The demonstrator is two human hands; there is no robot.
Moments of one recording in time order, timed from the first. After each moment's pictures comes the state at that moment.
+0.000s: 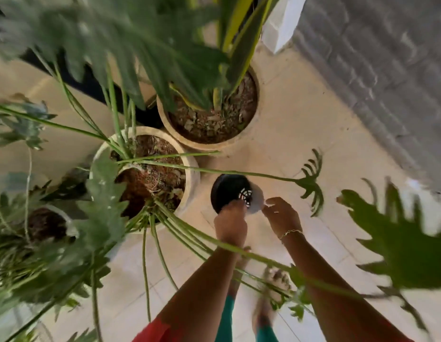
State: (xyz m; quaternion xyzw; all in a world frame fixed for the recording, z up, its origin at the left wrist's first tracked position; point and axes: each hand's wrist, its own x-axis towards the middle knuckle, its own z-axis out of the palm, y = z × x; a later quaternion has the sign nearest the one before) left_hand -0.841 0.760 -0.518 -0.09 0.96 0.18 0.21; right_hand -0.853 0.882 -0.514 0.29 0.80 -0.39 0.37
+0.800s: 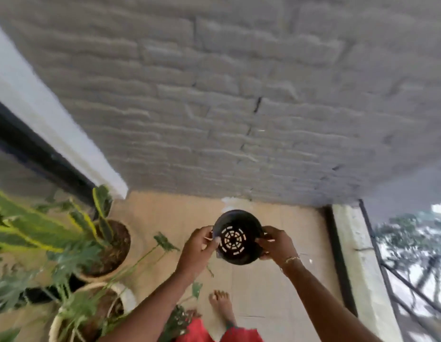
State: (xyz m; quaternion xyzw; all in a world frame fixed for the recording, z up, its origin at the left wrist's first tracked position) left_hand -0.798 0.899 -0.077 0.23 0.75 0.45 0.42; right_hand -0.650 1.043 -0.047 0.54 0.65 -0.53 0.00
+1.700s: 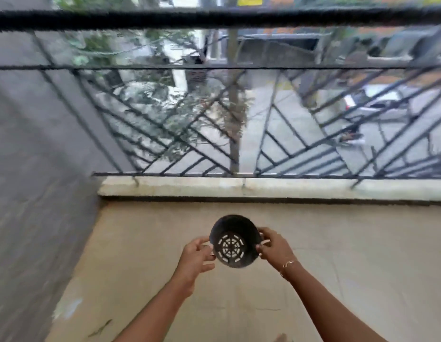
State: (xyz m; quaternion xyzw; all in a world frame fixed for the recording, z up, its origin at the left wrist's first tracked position) left_hand -0.385 0.752 0.013 0.55 0.47 0.01 0.69; right_hand -0.240 0.610 -0.002 0.84 0.16 -0.35 -0.39
